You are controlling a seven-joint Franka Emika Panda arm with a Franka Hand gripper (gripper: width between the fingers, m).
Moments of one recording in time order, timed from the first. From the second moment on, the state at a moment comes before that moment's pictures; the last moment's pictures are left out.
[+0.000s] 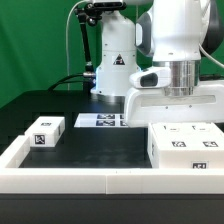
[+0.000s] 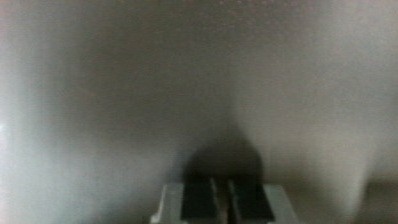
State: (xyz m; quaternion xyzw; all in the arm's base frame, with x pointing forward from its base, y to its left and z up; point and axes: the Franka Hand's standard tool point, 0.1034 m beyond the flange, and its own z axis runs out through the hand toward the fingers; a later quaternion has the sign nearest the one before) arm 0.488 0.086 0.001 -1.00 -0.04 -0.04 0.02
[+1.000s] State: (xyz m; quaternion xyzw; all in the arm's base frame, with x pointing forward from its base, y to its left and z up) arm 0.501 0.086 0.061 -1.00 -0.08 -0.05 0.02
